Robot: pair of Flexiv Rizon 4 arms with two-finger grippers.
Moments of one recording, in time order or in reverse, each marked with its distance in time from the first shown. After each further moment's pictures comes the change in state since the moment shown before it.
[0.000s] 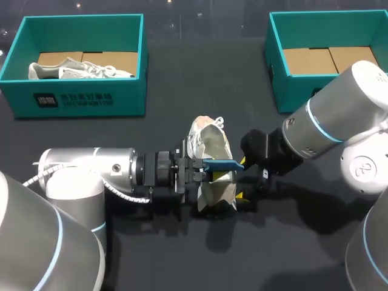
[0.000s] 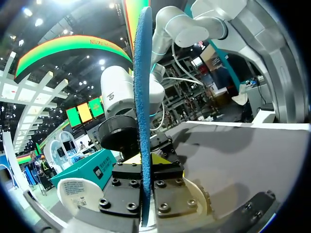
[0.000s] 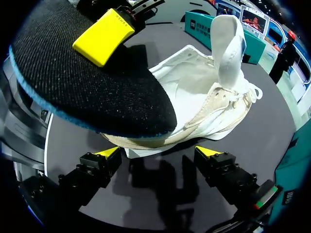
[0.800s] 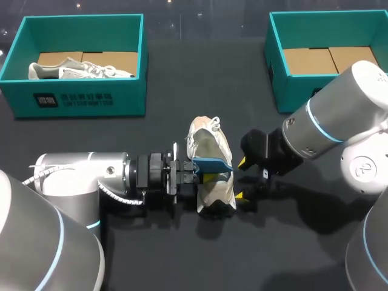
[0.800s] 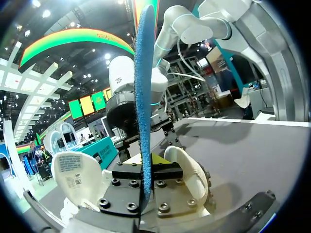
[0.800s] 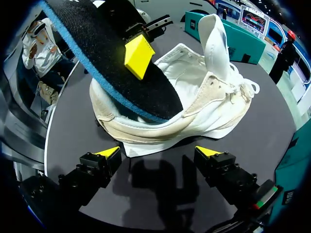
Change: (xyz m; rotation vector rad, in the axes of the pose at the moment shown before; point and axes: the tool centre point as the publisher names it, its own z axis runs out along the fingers) left arm 0.000 0.035 -0.020 -0.030 -0.022 -0.069; right arm 0.000 0.000 0.000 0.000 0.000 0.000
